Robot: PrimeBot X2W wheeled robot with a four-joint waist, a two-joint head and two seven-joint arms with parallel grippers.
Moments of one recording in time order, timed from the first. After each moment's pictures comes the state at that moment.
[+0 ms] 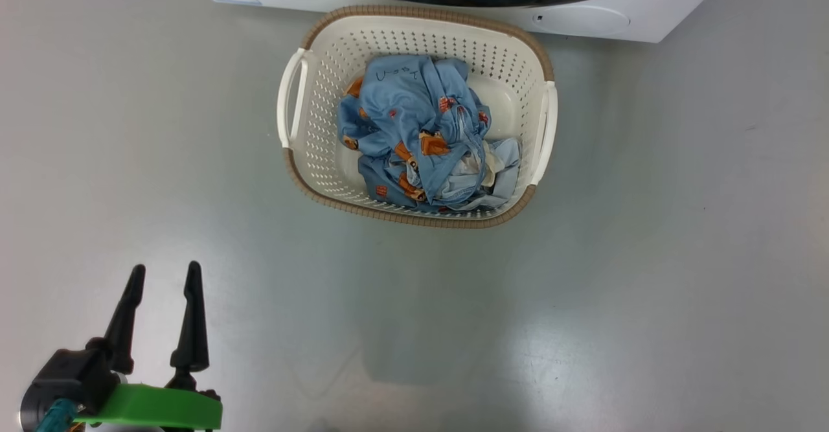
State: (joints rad) left arm -0.08 0.03 0.08 0.10 -0.22 -0.13 -0.26; right arm -1.13 -0.37 0.09 0.43 1.54 0.13 0.40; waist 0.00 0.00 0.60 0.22
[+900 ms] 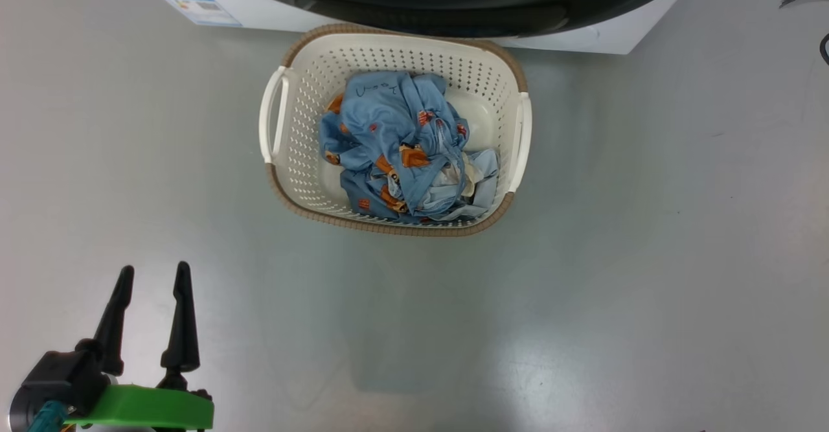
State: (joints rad) left arm -0.08 0.03 0.10 0.10 -0.21 -0.13 -0.26; right arm -1.13 -0.39 0.16 0.44 1.58 0.12 0.53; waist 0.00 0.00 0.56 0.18
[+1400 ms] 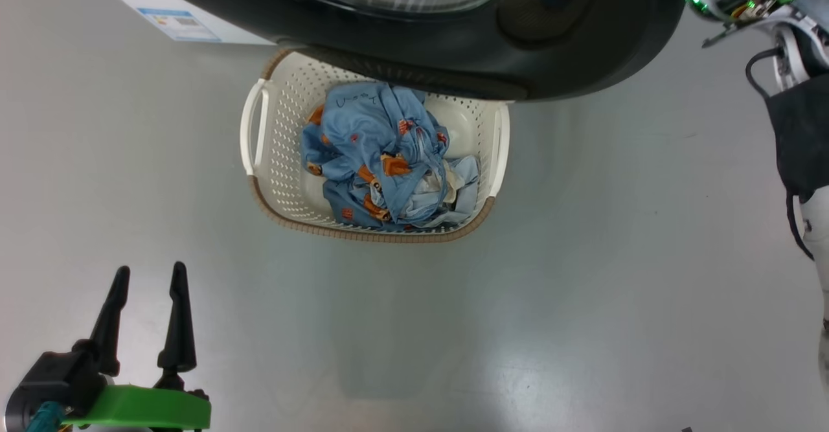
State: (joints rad) left arm -0.08 0.03 0.11 0.10 -0.20 -0.13 -0.26; right arm -1.11 -0.32 0.23 0.38 1.60 0.12 0.63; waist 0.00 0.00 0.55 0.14
